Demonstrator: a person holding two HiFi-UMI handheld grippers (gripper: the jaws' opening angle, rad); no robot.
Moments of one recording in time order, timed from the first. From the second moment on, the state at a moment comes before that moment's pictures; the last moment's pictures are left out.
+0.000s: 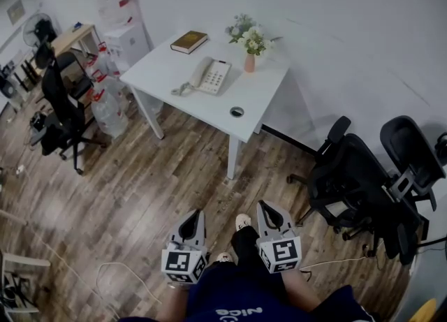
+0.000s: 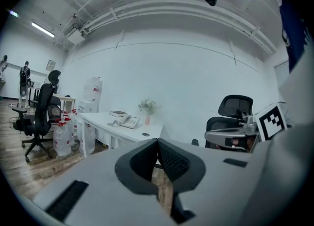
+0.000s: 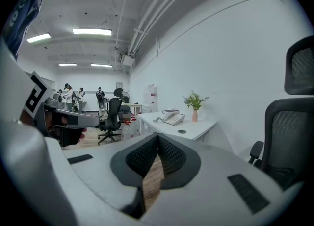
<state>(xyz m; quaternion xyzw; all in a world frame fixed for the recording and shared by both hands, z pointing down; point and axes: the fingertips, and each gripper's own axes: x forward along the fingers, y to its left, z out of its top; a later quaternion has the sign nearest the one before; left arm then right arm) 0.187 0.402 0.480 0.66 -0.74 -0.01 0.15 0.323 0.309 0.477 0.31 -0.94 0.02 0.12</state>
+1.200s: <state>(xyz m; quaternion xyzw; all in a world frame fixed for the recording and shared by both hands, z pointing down) 0.104 0.162 0.492 0.61 -0.77 -0.01 0.16 0.187 0.070 0.488 0.18 -0.97 0.02 0.13</state>
